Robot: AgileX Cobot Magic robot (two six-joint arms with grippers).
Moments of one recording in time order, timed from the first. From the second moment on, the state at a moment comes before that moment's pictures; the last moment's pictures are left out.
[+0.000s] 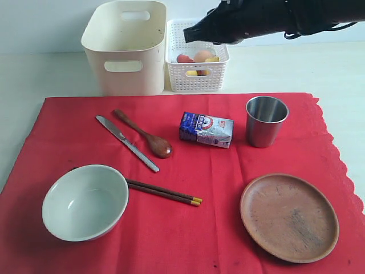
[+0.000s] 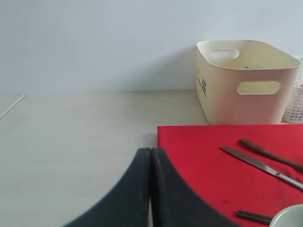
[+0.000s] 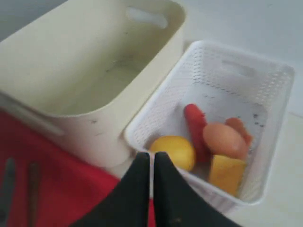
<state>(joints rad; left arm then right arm) -0.03 0.01 0.00 0.02 0.21 0.03 0.53 1.88 -1.29 1.24 0.23 -1.26</state>
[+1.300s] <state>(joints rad) -0.03 0.01 0.00 0.02 0.21 0.03 0.76 2.10 -1.28 -0.20 0.45 -0.21</state>
